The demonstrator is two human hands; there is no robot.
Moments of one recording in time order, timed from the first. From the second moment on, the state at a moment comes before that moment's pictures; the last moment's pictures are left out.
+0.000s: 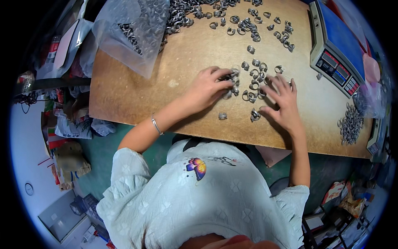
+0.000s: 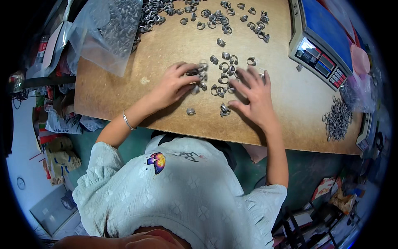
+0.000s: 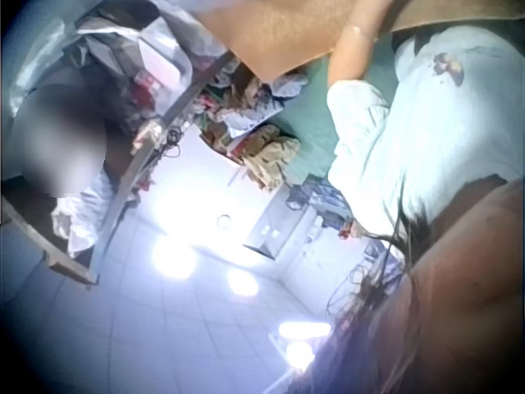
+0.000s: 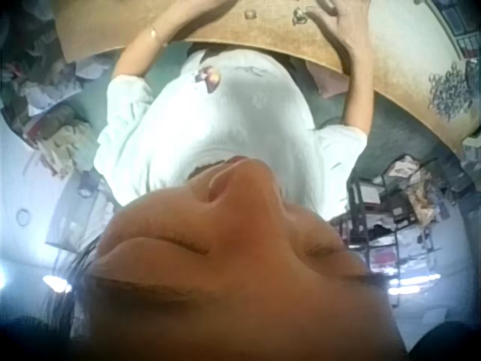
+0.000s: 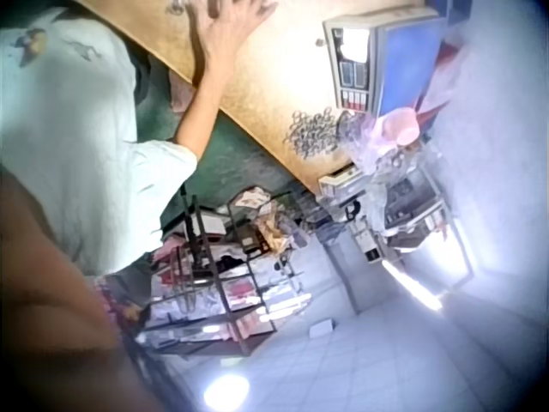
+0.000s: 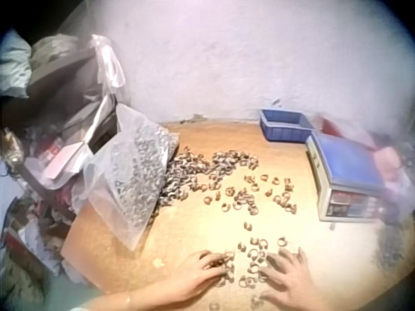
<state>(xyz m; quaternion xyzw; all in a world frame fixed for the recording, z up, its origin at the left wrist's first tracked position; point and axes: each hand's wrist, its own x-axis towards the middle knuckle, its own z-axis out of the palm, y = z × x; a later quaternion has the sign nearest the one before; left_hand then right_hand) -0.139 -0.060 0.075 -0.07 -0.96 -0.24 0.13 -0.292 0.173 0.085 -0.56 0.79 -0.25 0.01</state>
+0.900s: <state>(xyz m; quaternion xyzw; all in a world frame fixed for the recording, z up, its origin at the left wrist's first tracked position) -0.108 -0.120 0.079 0.19 -0.74 -0.62 0.18 -0.307 0.207 0.051 -0.25 0.81 -0.53 0.01</state>
